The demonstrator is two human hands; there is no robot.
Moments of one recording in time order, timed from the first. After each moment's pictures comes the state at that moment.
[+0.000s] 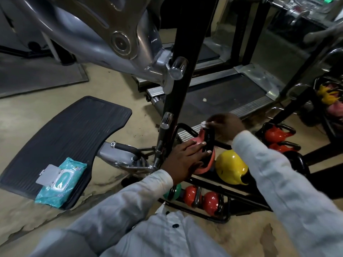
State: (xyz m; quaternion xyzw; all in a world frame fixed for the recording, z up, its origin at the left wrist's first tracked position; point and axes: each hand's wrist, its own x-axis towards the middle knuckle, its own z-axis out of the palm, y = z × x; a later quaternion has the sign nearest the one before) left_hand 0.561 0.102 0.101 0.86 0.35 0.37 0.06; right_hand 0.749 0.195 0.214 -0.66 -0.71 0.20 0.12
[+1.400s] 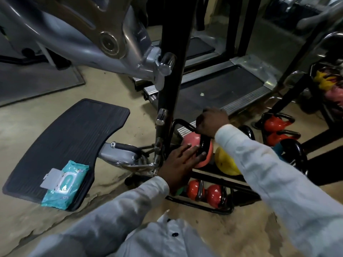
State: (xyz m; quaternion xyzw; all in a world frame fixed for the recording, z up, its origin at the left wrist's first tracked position) left_hand 0.554 0.071 0.088 0.90 0.37 0.21 0.08; right_hand 0.712 0.180 0.213 -0.62 -0.78 -0.03 -0.07
